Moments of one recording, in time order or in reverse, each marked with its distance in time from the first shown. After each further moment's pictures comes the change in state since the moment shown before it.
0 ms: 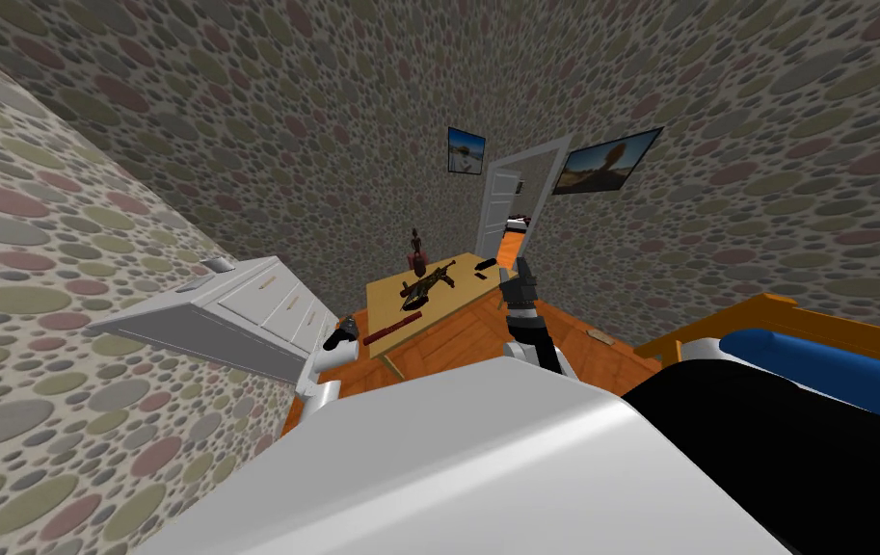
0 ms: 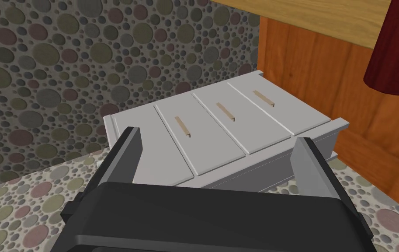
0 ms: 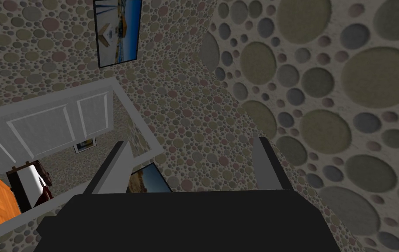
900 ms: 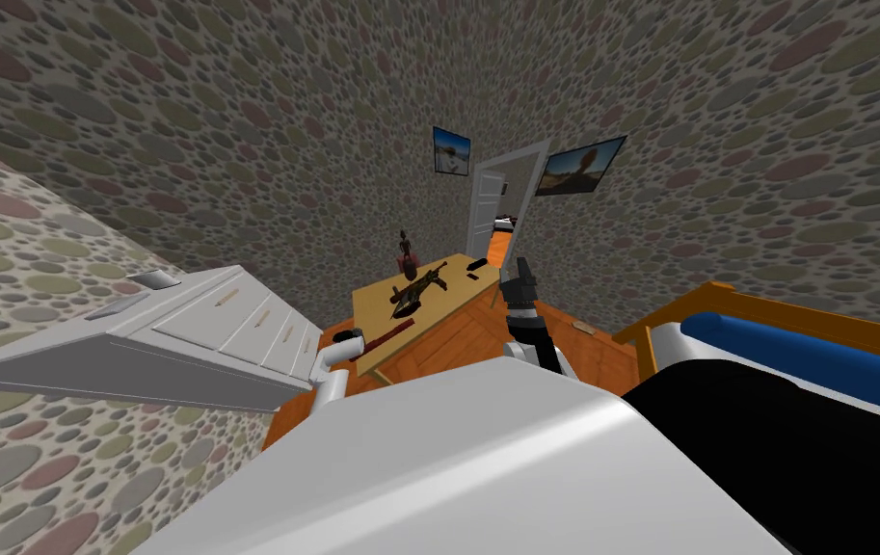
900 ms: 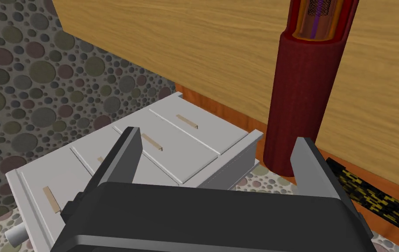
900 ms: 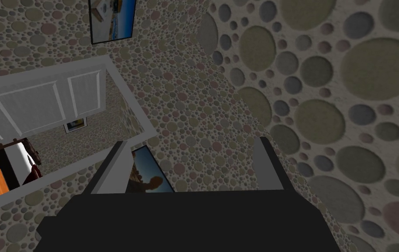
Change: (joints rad) left arm -0.119 -0.023 0.065 0.230 0.033 0.215 -0.004; right arm 0.000 0.000 0.000 0.000 0.000 0.000 0.000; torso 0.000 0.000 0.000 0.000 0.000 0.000
